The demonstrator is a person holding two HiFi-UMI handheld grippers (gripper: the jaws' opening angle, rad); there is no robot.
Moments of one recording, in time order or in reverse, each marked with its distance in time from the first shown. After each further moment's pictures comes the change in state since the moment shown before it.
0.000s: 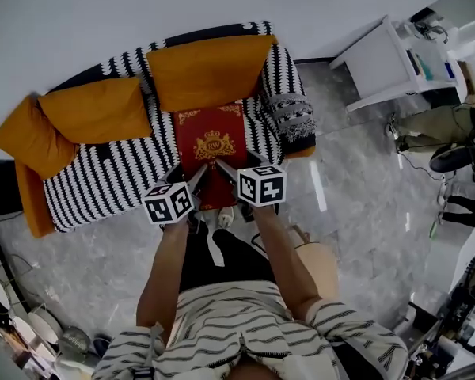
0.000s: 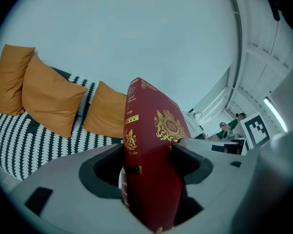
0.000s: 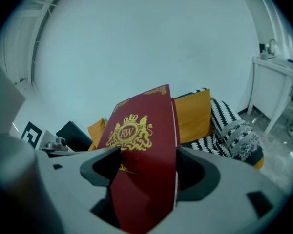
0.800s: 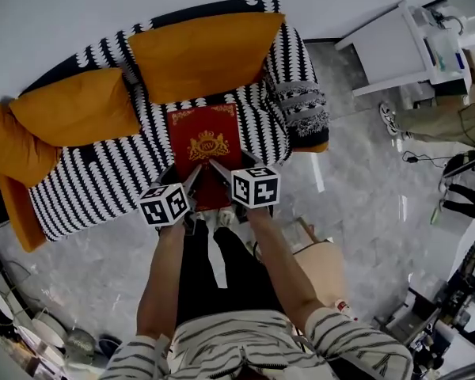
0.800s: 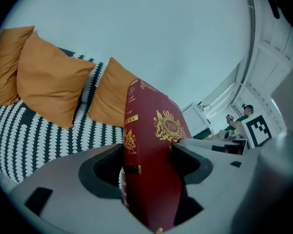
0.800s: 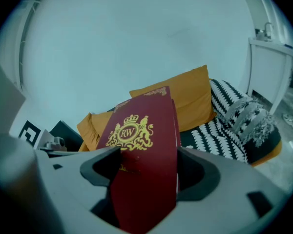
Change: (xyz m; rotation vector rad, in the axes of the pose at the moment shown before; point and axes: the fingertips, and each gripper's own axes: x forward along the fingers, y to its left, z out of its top) left arm 0.091 0.098 -0.042 -0.039 0.102 0.032; right arm 0.119 -0.053 -0.056 0.080 0.065 -0.031
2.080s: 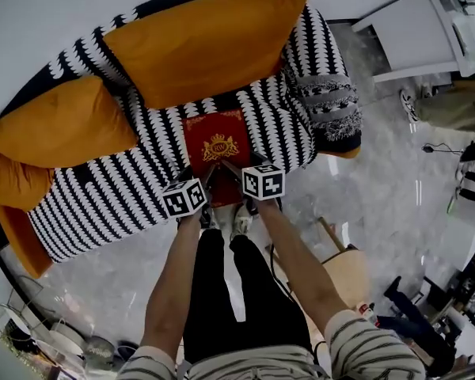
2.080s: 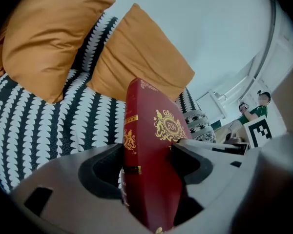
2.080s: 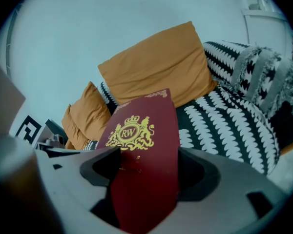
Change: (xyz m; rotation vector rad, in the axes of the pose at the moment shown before) left arm 0.172 0.126 -0.070 -0.042 0.143 0.052; right arm 0.176 -0.118 -0.080 0.076 0.057 -0.014
